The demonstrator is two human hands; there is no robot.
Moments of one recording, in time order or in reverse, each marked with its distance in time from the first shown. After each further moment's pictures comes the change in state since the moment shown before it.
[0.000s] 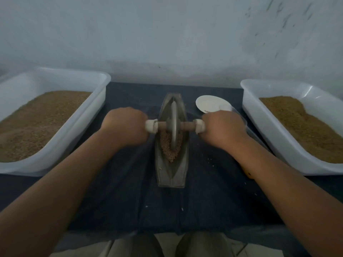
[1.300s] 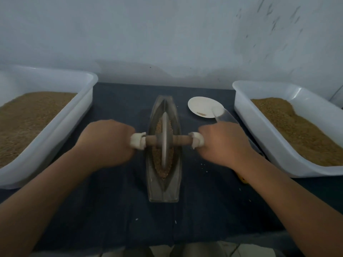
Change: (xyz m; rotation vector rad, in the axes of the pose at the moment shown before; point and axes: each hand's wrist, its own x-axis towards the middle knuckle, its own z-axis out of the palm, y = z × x) left_hand -0.030 -0.010 0.012 -0.034 0.085 0.056; right_hand -0.036 0.005 -0.004 0.086 0.074 -0.061
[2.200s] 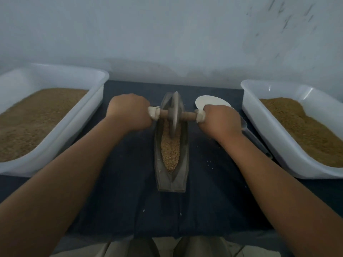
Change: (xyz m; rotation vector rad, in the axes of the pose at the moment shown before) left_hand 0.072 0.012 -0.009 0.046 0.033 -0.087; right_hand 0.064 0.006 0.035 -0.044 0.160 0.216
